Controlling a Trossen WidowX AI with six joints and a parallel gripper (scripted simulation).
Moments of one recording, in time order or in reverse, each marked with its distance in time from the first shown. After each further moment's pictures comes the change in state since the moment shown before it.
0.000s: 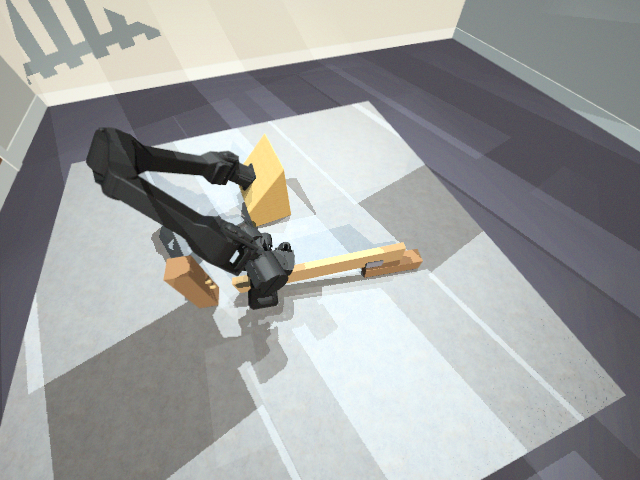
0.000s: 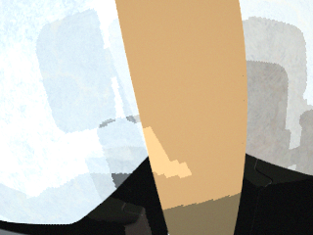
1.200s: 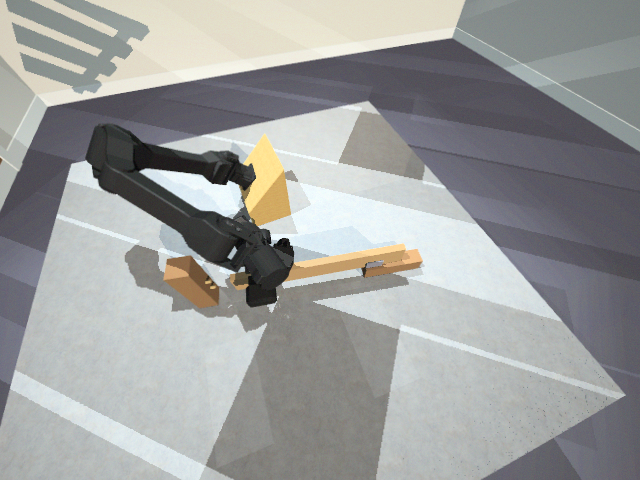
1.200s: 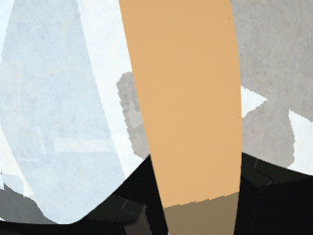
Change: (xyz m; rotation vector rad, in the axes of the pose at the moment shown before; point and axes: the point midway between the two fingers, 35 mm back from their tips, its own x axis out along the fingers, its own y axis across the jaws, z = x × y) arm -0.018 -0.001 -0.001 -0.002 0.004 -0.002
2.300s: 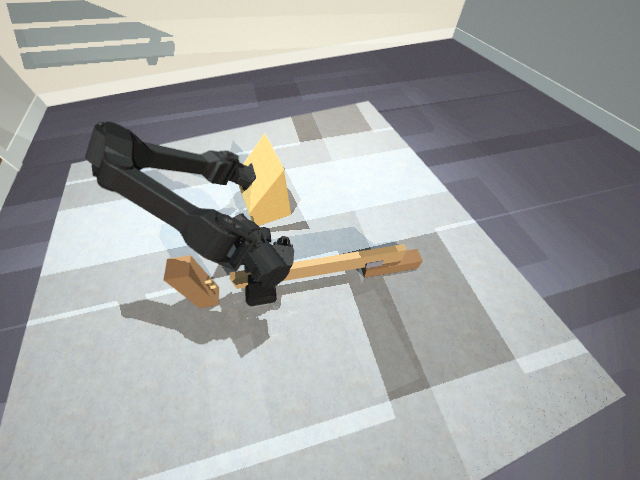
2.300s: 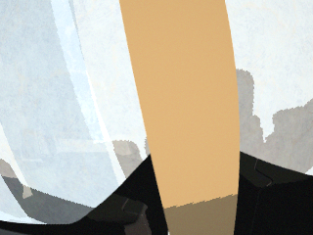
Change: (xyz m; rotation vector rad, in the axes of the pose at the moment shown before) arm -0.007 0.000 0.001 0.004 -0.008 -0.001
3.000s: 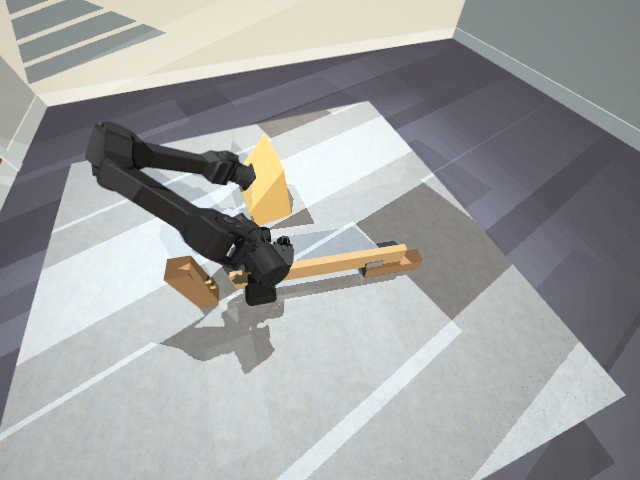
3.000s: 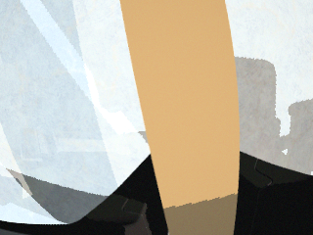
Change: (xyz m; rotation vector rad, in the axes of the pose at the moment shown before) arm -0.001 0.000 0.000 -0.002 0.000 -0.001
